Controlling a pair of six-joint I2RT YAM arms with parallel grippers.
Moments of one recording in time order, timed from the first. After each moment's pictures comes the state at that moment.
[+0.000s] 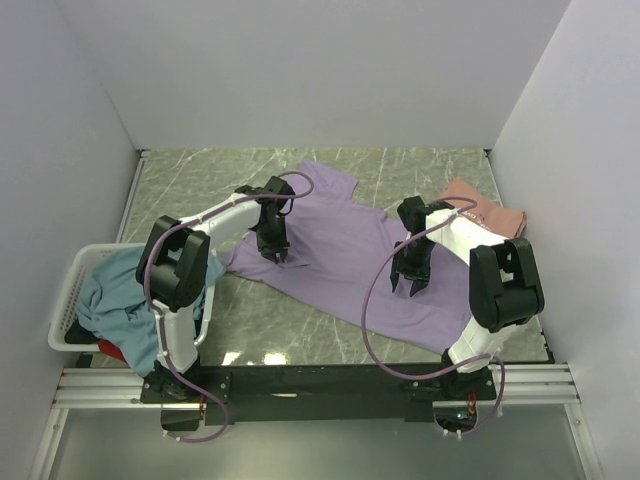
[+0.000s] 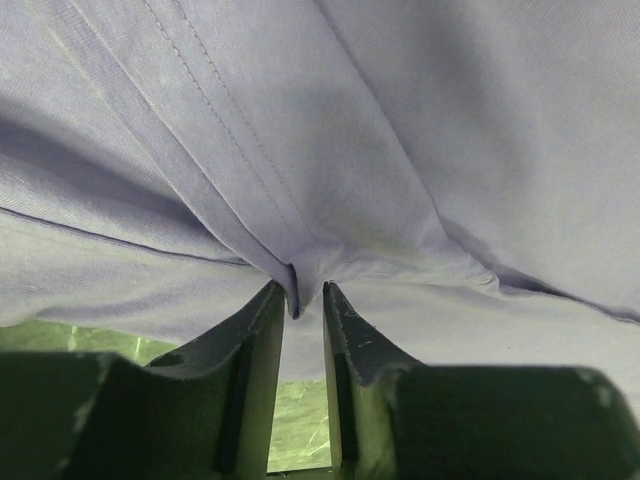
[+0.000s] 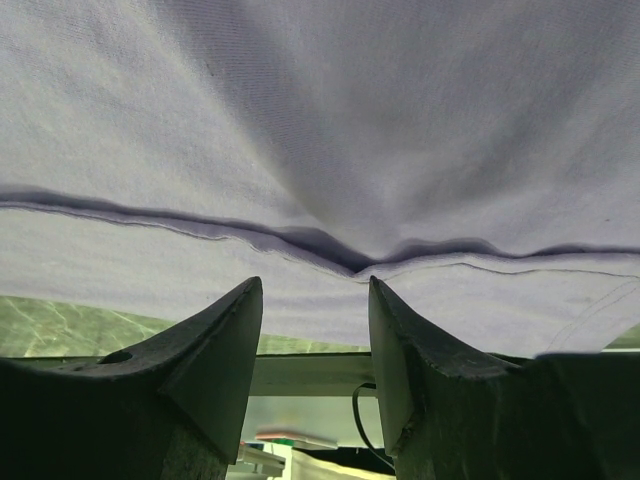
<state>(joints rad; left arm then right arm) -0.49 1.94 1.42 -0.82 0.02 -0.61 0.25 1.69 1.09 -1.01 -0.09 0.49</state>
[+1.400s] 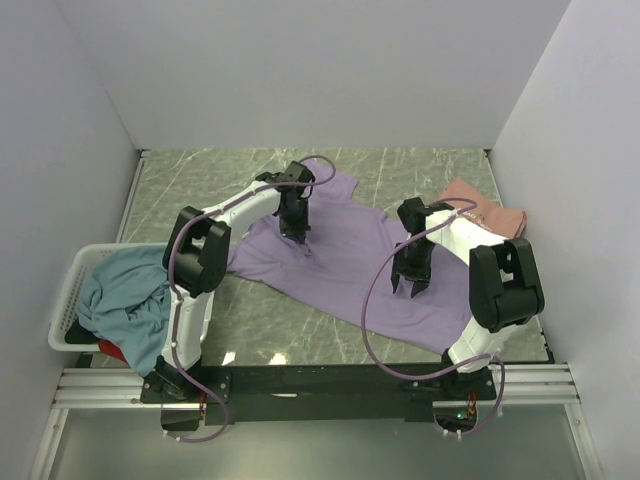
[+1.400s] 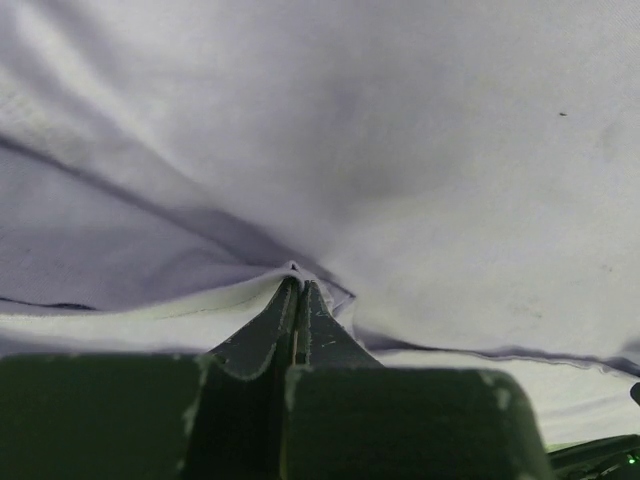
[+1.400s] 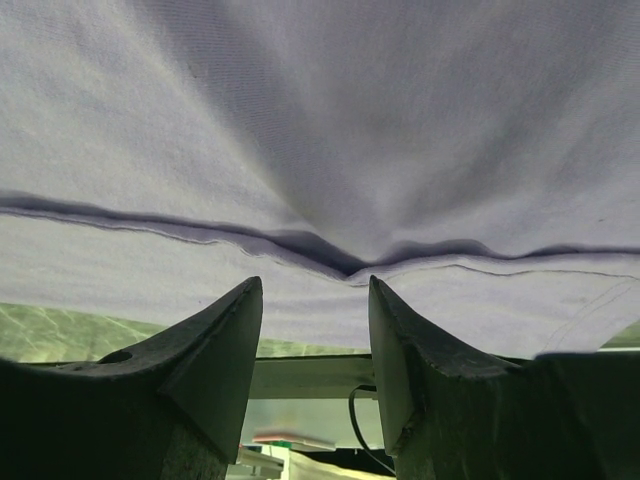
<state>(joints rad) -0.54 2.13 1.70 -0.80 0.07 -0.57 0.25 1.69 1.08 -1.00 -0.08 0.49</state>
